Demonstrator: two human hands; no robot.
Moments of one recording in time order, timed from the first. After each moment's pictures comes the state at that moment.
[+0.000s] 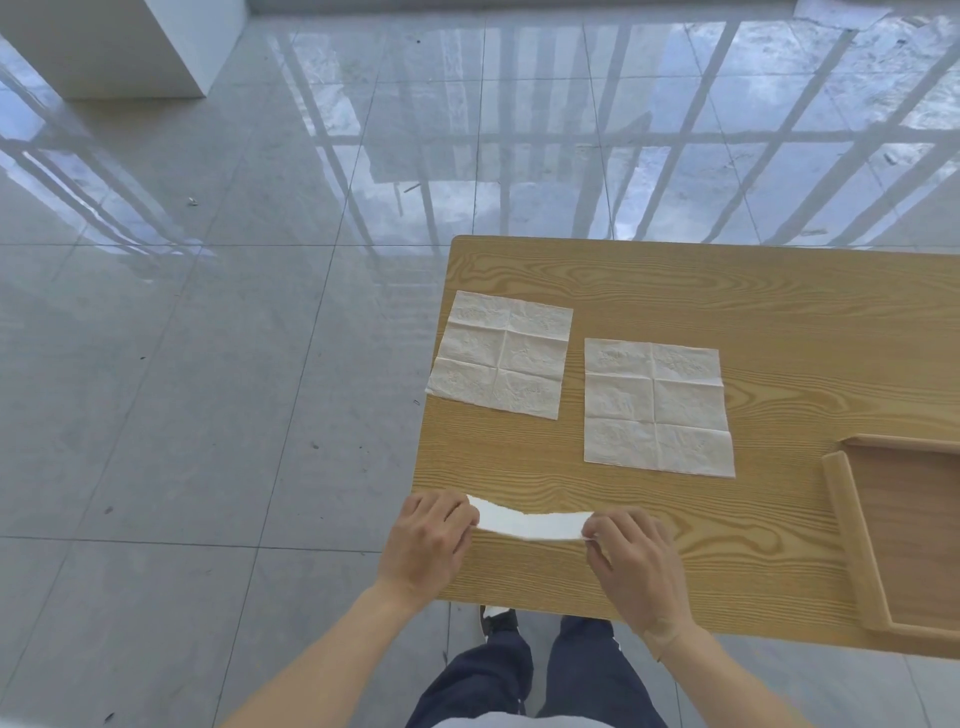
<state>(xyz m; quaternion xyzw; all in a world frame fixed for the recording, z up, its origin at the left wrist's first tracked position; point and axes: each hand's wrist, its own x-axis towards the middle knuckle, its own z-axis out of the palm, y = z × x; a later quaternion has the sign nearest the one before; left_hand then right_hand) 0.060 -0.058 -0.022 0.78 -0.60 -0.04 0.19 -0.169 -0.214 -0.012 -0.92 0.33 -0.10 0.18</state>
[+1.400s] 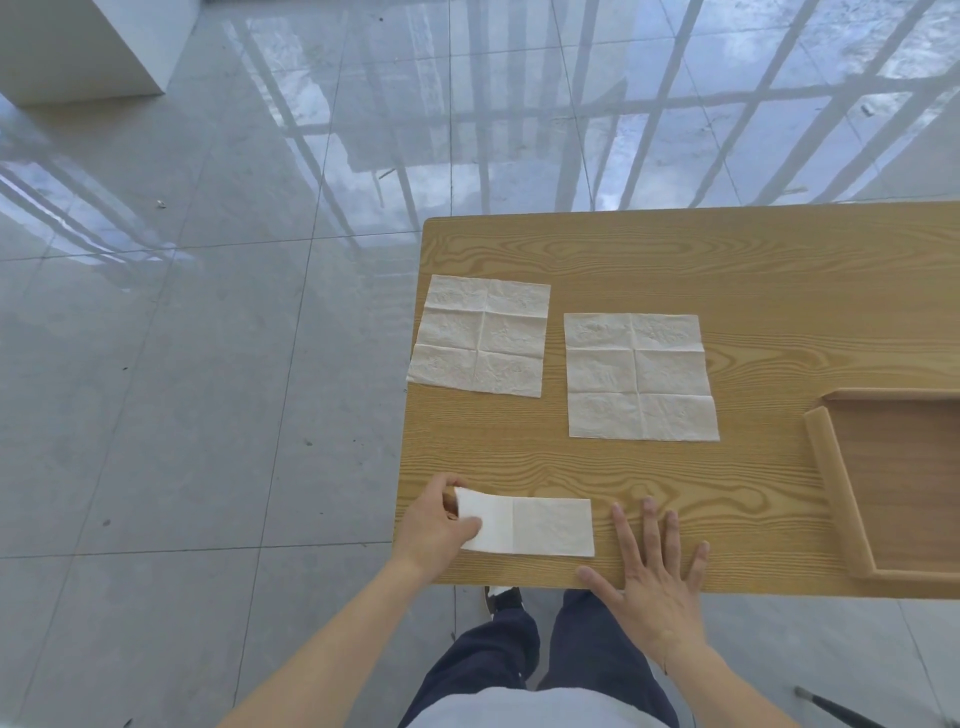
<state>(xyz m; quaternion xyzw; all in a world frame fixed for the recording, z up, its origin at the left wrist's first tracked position) 0.045 -0.080 -0.009 0.81 -0.22 -0.44 0.31 -0.225 -0.185 -0.063 -0.83 0.50 0.18 0.18</state>
